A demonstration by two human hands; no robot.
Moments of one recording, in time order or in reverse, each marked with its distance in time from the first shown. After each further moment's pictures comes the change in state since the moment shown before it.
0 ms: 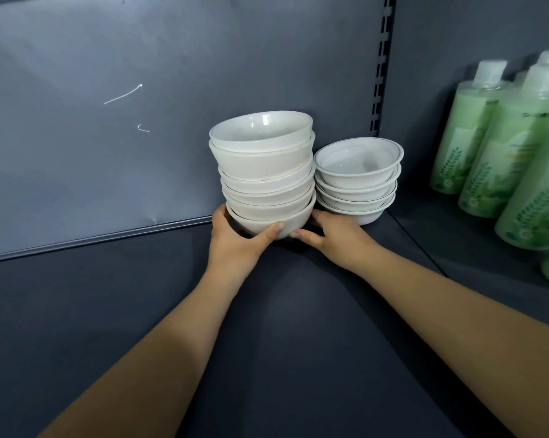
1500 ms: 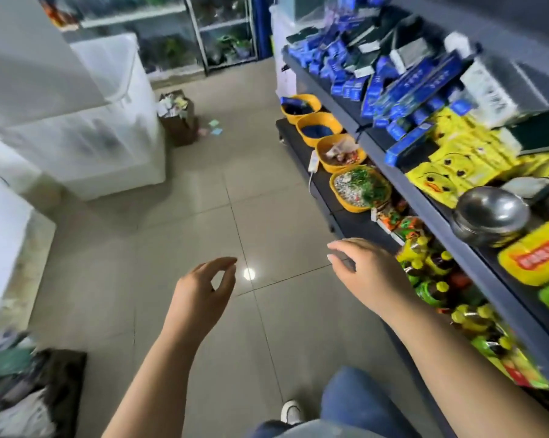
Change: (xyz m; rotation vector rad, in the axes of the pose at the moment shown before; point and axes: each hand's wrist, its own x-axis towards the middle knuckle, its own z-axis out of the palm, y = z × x) left_hand -0.724 -0.072 -0.453 0.713 1.079 -0.864; right_hand -0.456 -0.412 0.418 0.106 -0.719 -1.028
